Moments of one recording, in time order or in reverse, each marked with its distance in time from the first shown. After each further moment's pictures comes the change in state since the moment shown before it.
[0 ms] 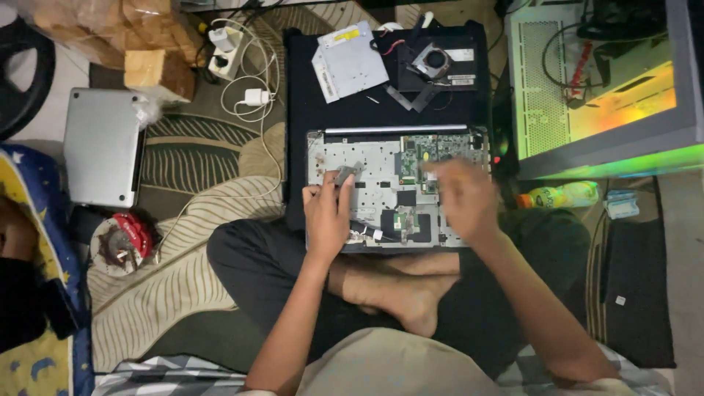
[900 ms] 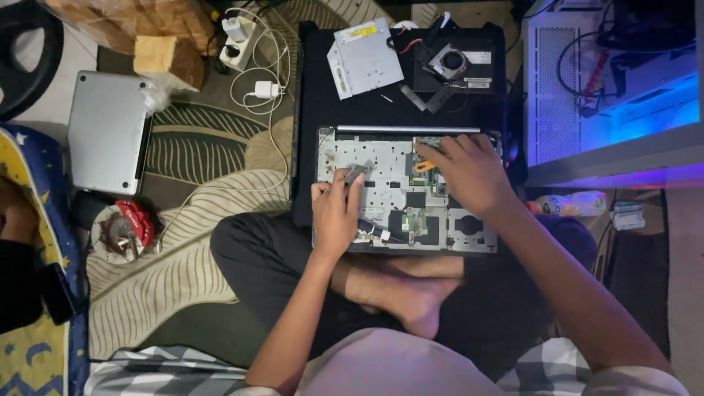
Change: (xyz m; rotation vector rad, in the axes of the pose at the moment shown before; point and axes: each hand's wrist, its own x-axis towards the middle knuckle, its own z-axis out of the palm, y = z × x) left_hand 0.006 0.012 -0.011 0.015 -0.037 -0.042; right_hand 0.045 0.026 -0.004 -0.831 -0.604 -0.353
